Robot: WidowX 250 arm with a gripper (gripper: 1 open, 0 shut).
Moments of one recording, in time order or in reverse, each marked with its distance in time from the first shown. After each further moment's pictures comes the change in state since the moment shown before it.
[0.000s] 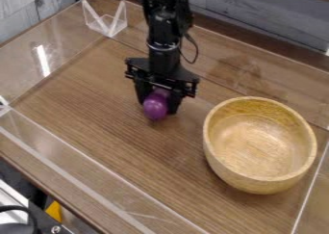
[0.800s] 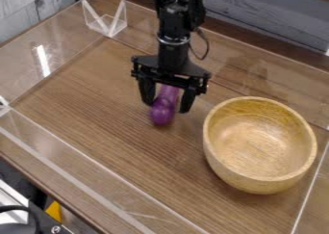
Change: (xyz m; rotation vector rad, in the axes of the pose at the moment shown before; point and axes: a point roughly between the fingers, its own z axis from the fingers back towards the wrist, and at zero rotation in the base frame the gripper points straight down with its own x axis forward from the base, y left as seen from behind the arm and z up) arm -0.004 -0.010 0.015 0.001 0.045 0.116
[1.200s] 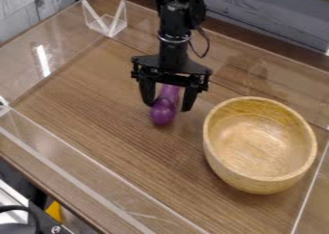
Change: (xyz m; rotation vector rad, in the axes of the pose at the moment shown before) arm -0.002 0.000 0.000 -0.001 0.013 0.077
